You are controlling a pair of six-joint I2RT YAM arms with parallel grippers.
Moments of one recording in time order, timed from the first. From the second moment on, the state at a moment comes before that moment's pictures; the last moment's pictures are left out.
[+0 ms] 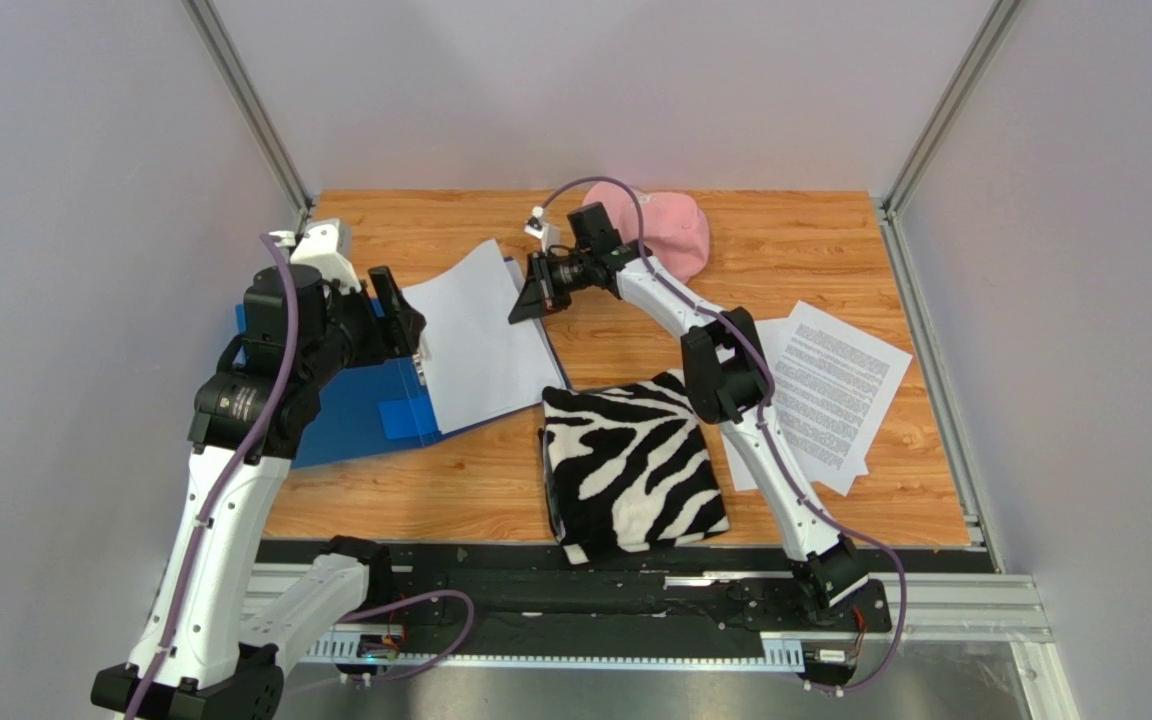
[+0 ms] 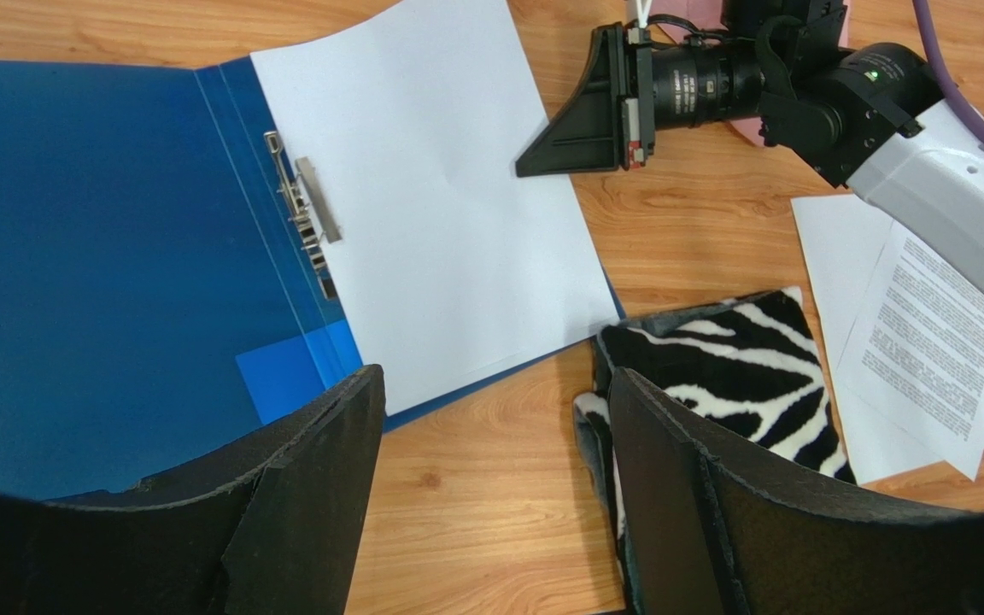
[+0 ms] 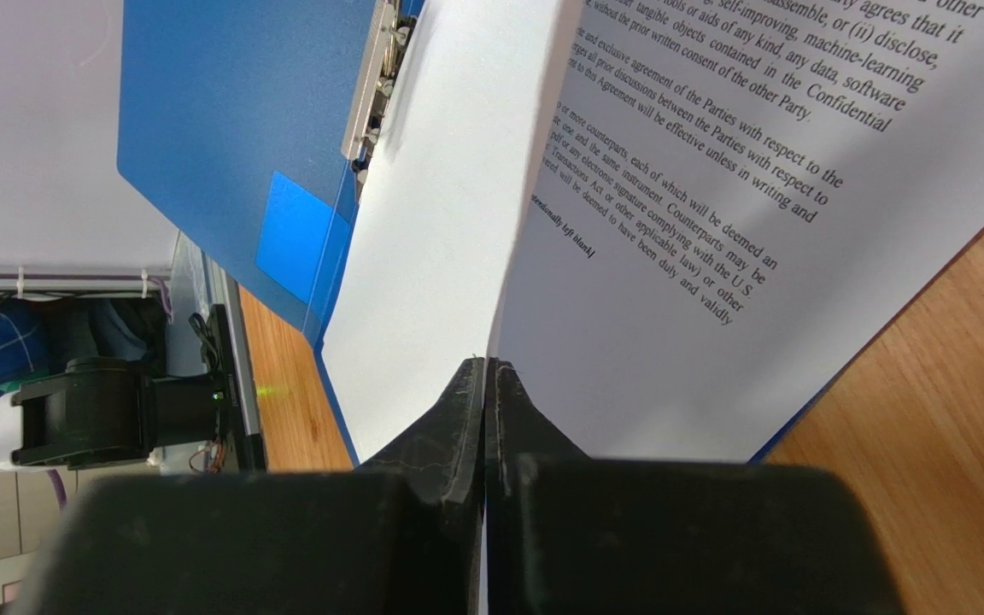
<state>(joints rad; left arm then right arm) -0.20 0.90 1.25 -0.83 0.02 -0.34 0.53 2.73 2.43 -0.43 -0.94 0.37</state>
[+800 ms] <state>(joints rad) -0.20 0.90 1.25 -0.83 0.03 -0.34 0.52 2.73 2.43 -0.44 -0.98 0.35</state>
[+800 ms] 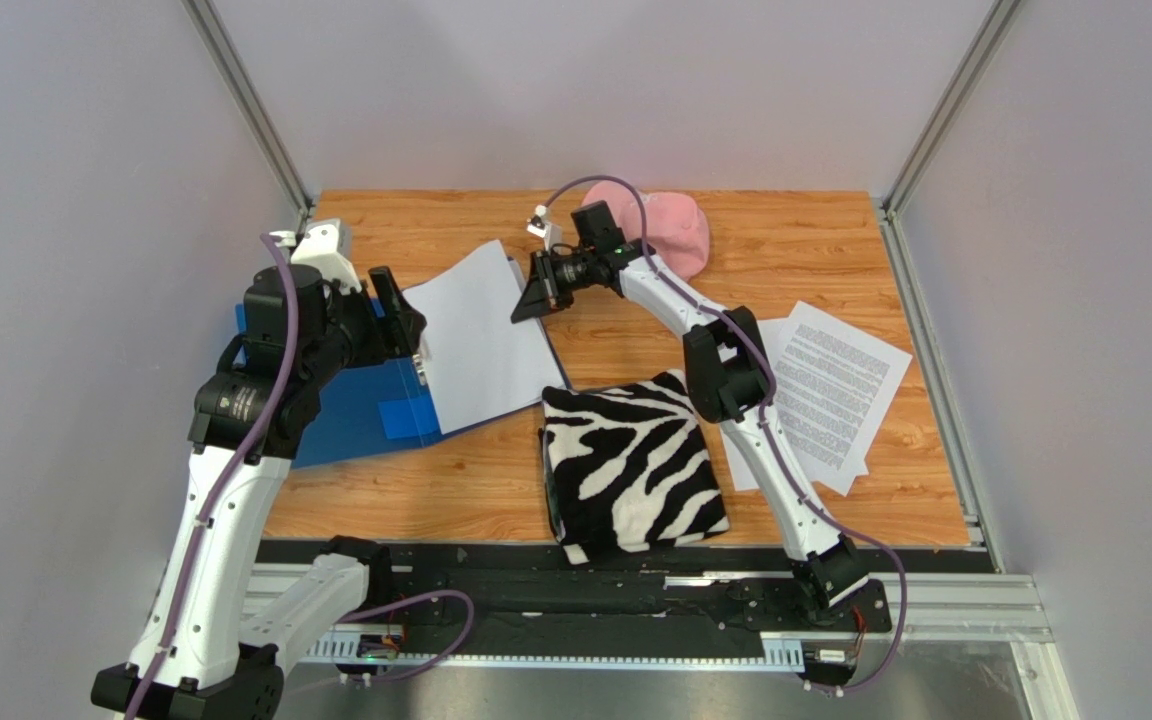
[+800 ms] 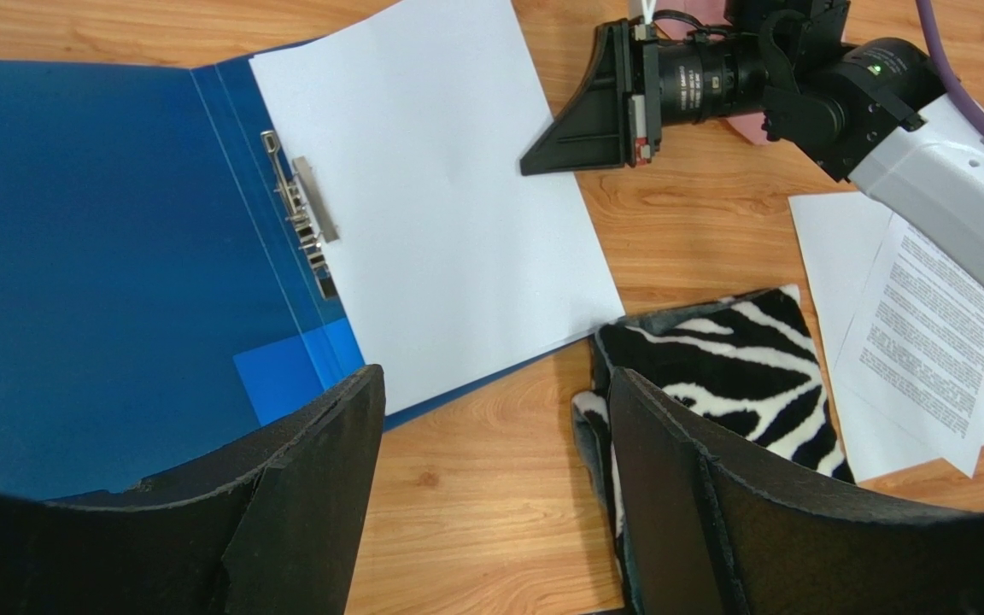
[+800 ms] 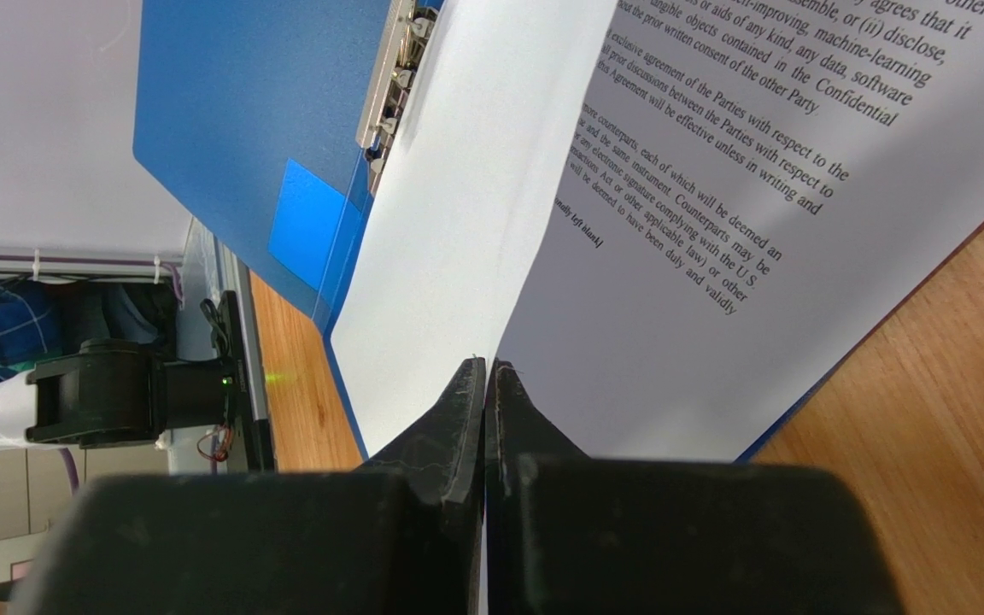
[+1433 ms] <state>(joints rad) -0.20 0.89 1.25 -0.83 0.03 -0.34 0.54 2.75 2.45 -0.45 -0.85 0.37</state>
